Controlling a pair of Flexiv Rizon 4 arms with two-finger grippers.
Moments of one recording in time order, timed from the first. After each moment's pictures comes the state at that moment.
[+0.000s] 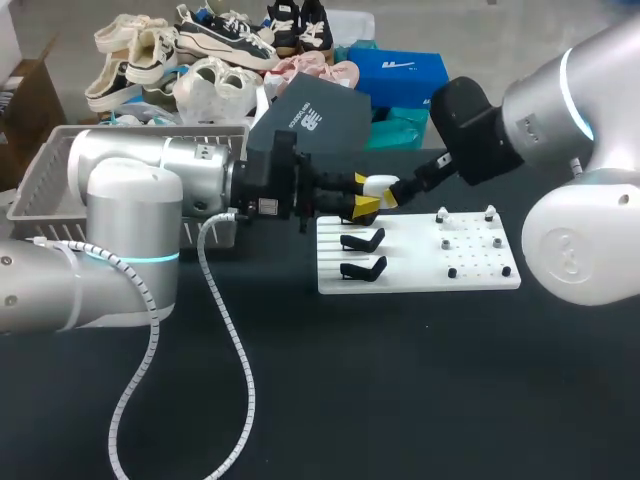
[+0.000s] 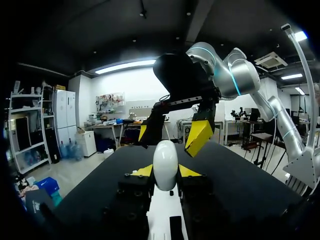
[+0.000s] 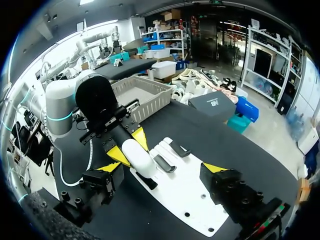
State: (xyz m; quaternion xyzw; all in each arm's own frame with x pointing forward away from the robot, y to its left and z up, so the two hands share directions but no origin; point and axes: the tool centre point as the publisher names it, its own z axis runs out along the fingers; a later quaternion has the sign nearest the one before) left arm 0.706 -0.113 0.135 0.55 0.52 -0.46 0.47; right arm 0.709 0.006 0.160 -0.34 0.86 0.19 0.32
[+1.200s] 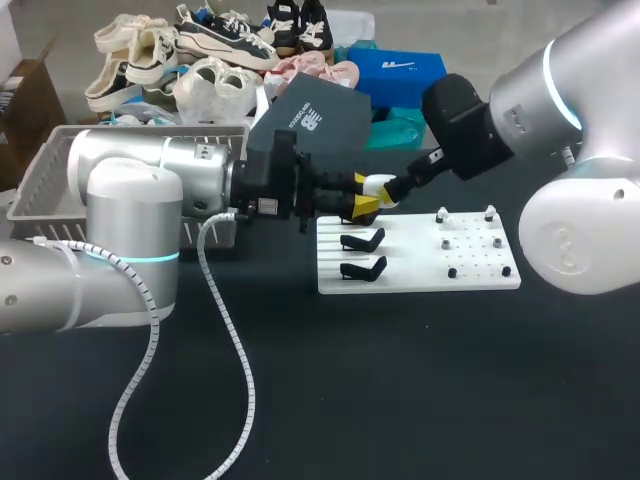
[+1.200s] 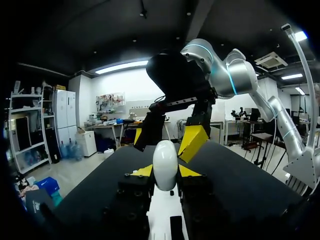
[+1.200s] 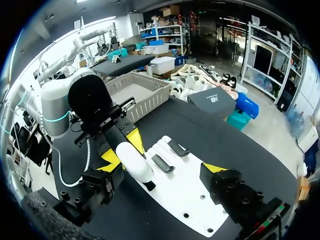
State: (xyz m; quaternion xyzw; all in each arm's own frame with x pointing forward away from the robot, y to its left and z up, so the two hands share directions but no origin) left arm 0.707 -0.113 0.135 0.55 0.52 -0.46 0.47; right arm 0.718 0.010 0.156 -0.34 0.87 0.18 0.31
